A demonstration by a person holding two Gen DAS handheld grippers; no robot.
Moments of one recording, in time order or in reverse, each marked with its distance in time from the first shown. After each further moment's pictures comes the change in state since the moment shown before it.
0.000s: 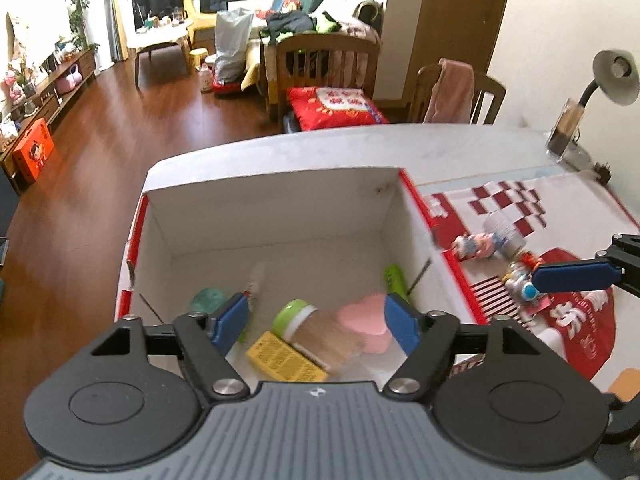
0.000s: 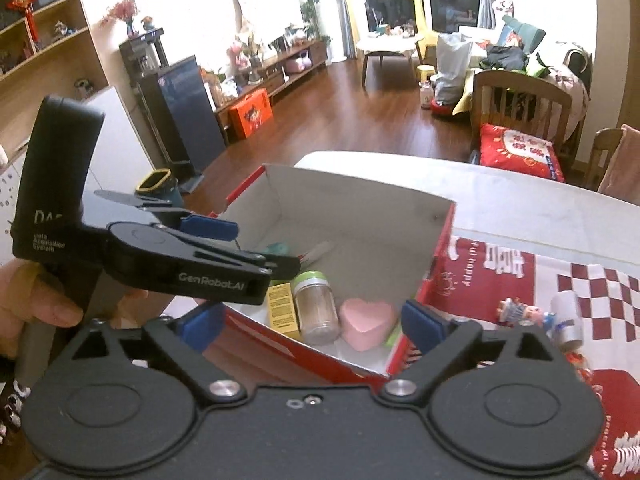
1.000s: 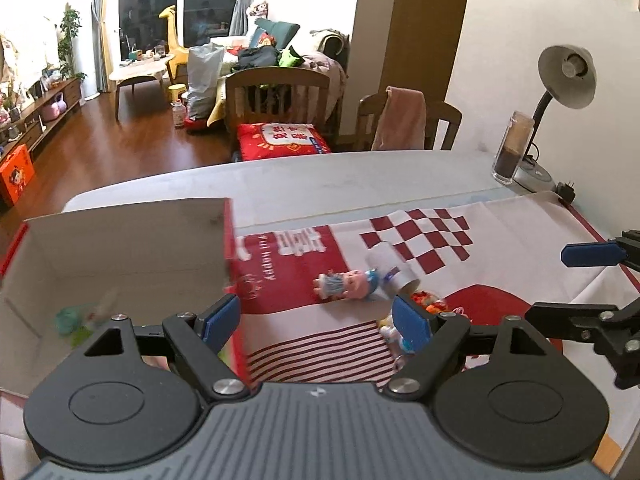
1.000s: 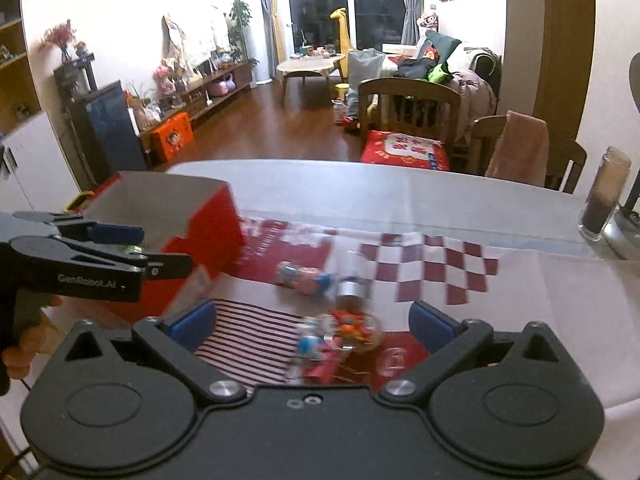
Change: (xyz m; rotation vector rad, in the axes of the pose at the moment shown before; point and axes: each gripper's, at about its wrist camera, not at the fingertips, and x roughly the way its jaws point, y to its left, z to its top) left arm 0.037 -0.177 -0.002 0.006 -0.113 -0.039; right arm -0.072 -0.193 -0.066 0.044 -0.046 -0.212
